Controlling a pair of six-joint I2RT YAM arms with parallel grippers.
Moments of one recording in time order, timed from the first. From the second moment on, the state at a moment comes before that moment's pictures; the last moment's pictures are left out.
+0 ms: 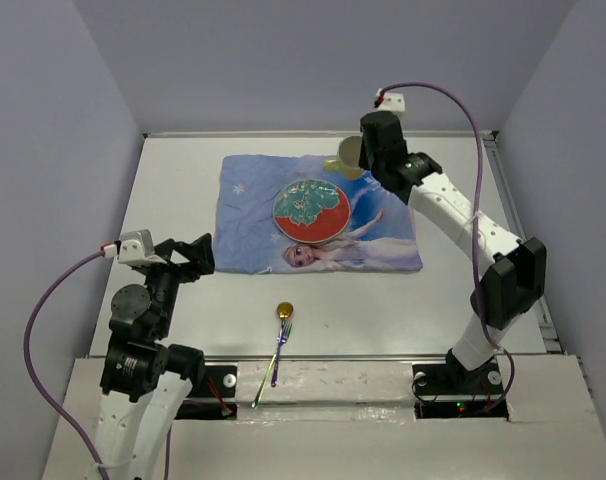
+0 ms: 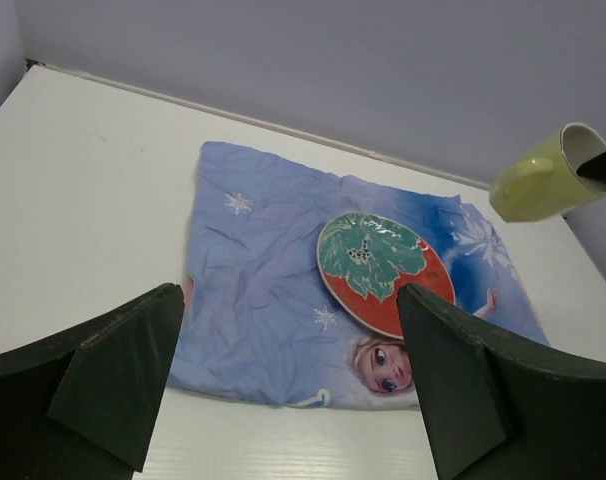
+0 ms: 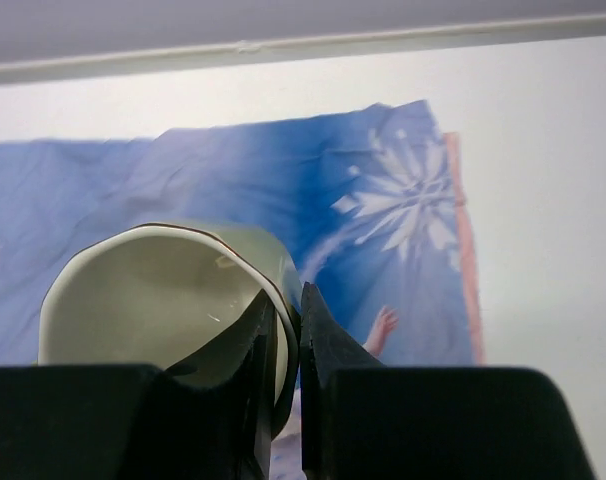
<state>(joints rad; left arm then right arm) -0.25 0.23 0.59 -0.33 -0.17 -0.36 0.59 1.70 1.63 -0.42 0.50 0.35</state>
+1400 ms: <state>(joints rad) -0.29 0.33 0.59 -0.33 -0.12 -0.36 0.17 2.23 1.97 -0.48 0.27 0.32</state>
